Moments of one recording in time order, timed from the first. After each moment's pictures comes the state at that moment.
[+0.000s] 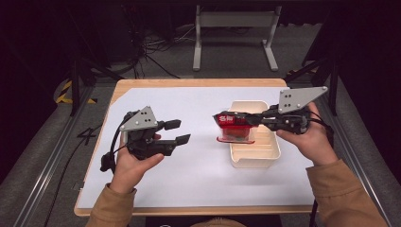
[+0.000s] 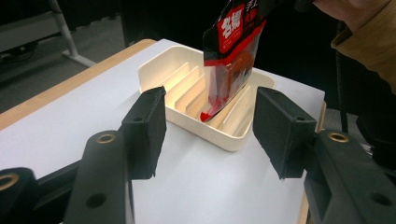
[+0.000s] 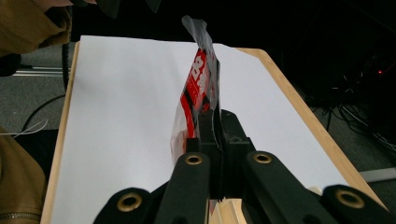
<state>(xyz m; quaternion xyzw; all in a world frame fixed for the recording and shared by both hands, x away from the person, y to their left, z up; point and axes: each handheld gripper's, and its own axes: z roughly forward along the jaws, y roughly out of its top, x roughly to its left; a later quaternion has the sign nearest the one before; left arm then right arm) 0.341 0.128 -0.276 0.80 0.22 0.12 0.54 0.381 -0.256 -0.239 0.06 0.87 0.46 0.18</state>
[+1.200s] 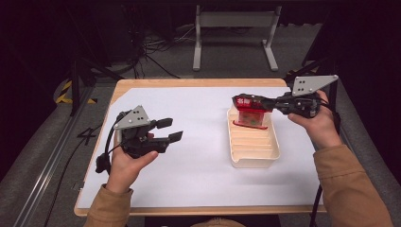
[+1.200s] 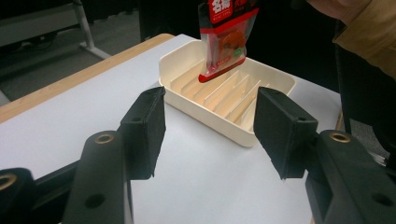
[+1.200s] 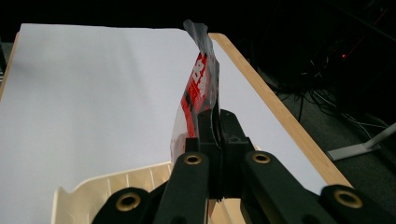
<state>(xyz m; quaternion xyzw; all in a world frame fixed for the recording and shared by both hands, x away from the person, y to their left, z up) 0.346 0.141 -0.283 0.80 0.26 0.12 0.53 0.436 -0.309 -0.260 0.11 0.86 0.47 0.20</state>
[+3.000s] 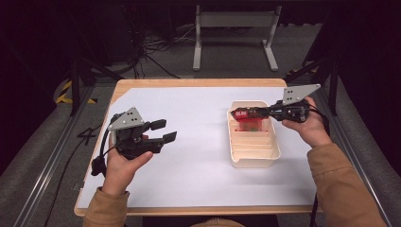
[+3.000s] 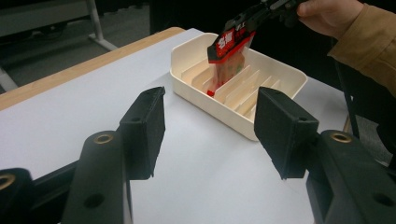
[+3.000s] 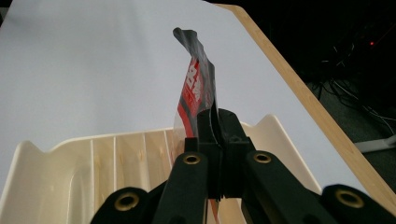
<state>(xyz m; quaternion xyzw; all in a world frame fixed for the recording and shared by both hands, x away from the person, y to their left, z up) 0.346 0.153 -0.291 0.79 0.29 0.12 0.53 0.461 -0.313 -0.309 0.08 0.88 0.44 0.17</state>
